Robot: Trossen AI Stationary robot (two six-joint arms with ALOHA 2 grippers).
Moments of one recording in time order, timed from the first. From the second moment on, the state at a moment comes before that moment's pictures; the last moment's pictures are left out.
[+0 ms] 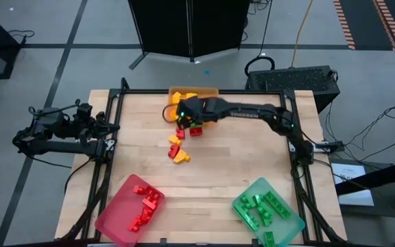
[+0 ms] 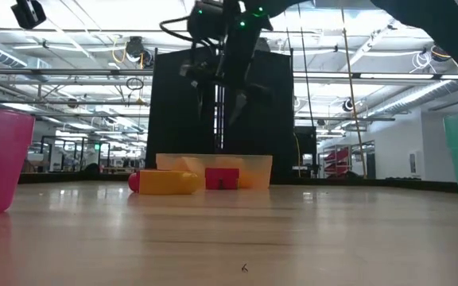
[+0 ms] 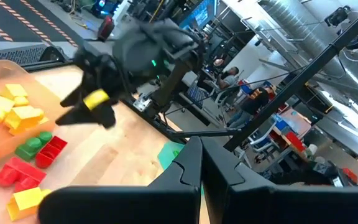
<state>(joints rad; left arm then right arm) -0.02 0.17 0.75 -0.59 -0.06 -0.70 -0.20 2.19 2.03 -0.98 0.30 0.89</state>
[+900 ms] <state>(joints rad) -0.02 0.17 0.75 -0.59 -0.04 -0.70 -0.17 2.29 1.96 -1.06 0.23 0.99</state>
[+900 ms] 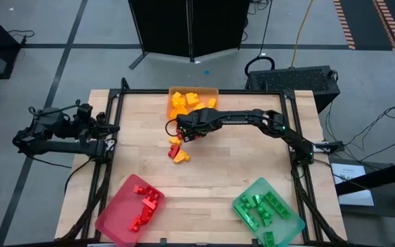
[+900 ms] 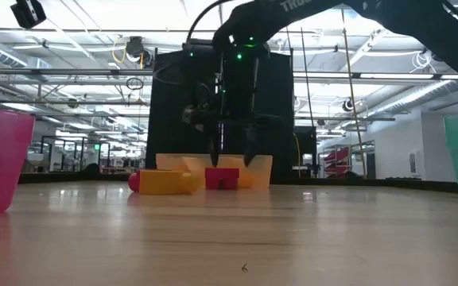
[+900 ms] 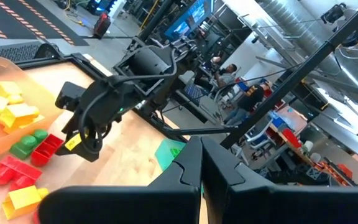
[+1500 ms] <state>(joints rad) -0.02 0.17 0.75 -0.59 -0.04 -0.70 -0.21 2.29 1.89 -0.90 0.13 1.03</state>
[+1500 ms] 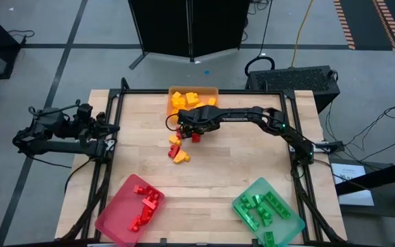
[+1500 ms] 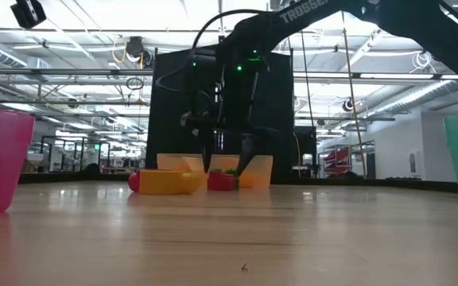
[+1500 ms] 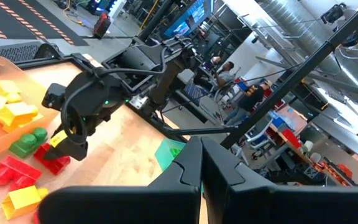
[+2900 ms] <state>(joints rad) -0.02 0.17 0.75 -0.59 -0.04 -0.70 -0.14 2.29 1.88 -0.80 0.04 1.08</state>
